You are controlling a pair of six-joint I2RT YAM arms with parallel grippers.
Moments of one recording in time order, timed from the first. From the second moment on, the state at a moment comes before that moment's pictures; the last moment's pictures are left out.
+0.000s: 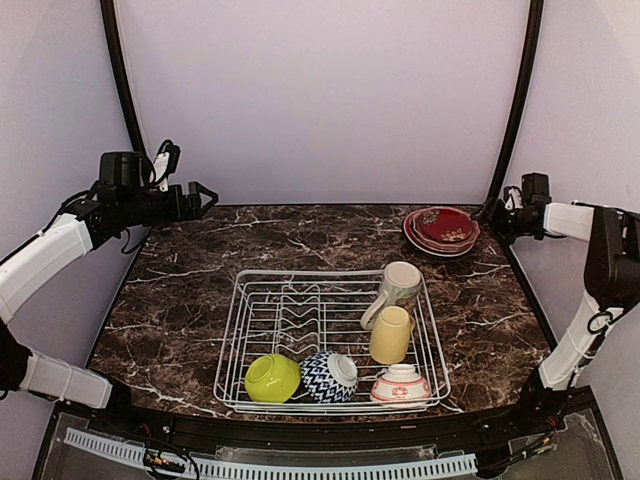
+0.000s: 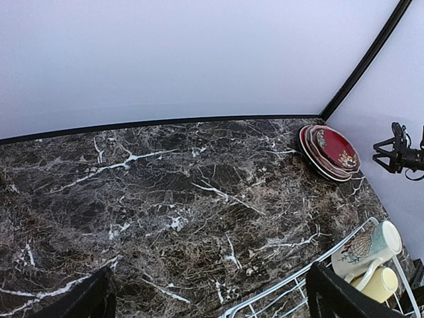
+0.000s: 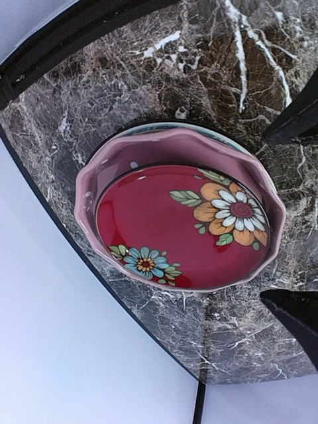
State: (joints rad) left arm -0.24 1.23 1.10 -0.32 0.28 -0.23; right arm -0.15 1.71 1.19 -0.22 -0.44 0.50
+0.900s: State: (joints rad) left arm -0.26 1.24 1.10 -0.31 0.30 -0.24; right arm 0.37 1.37 1.19 -0.44 -0.33 0.13
